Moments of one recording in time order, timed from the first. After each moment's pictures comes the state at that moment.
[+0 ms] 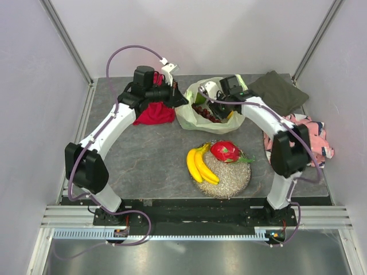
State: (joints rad) left arm -0.40 1.65 1.51 -0.30 0.66 -0.09; right arm 0.39 1.81 1.56 -0.63 -0.23 -0.45
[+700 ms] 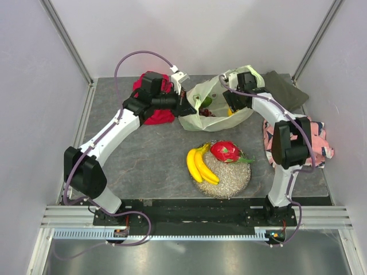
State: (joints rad) left arm -0.48 1.60 1.44 -0.30 0.69 -0.09; right arm 0.20 1.92 1.54 -0.48 0.00 -0.32
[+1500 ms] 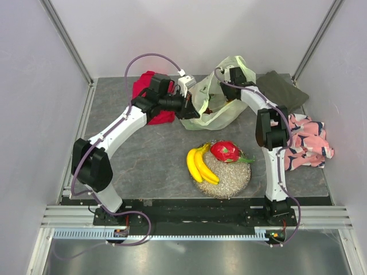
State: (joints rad) left arm -0.52 1.69 1.47 -0.34 0.71 -0.06; right arm 0.20 2.41 2.03 -0.39 0.15 -0.26
